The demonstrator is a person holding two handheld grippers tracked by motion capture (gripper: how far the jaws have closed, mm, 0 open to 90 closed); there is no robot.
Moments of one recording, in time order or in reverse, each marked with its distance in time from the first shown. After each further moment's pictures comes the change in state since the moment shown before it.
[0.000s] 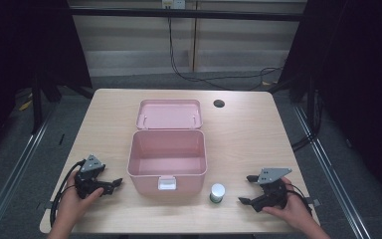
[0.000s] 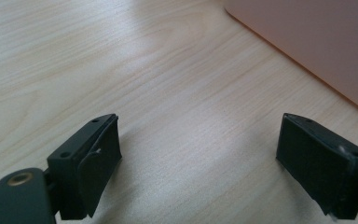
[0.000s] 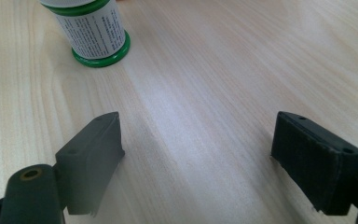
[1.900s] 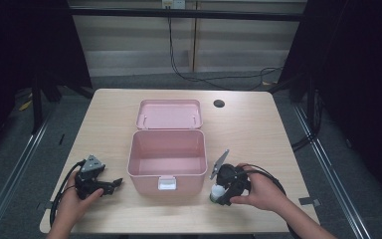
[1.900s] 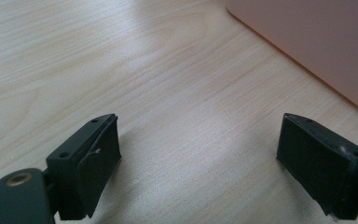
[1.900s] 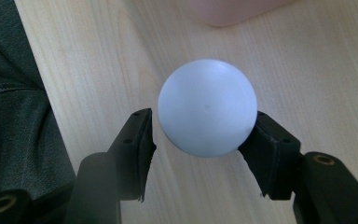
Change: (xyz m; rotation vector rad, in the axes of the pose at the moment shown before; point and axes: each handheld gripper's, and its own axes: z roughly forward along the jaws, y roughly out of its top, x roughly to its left) left arm -0.001 0.000 0.000 0.002 0.010 -0.011; right arm 0.051 0.129 0.041 0.572 0.144 -0.117
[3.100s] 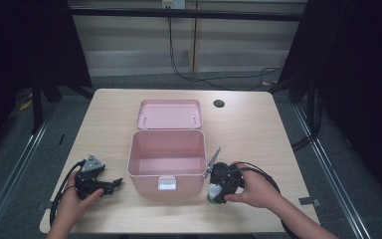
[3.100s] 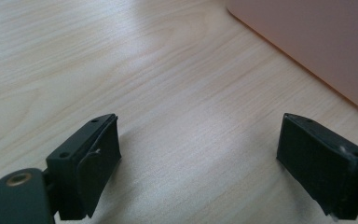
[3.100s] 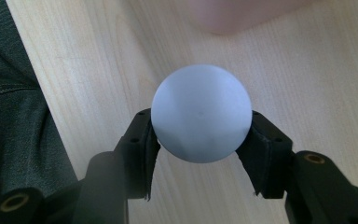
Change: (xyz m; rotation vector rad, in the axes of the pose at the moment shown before) left arm 0.000 0.000 0.000 0.000 0.000 0.000; right arm 0.001 0.017 0.003 0.068 -0.002 0.016
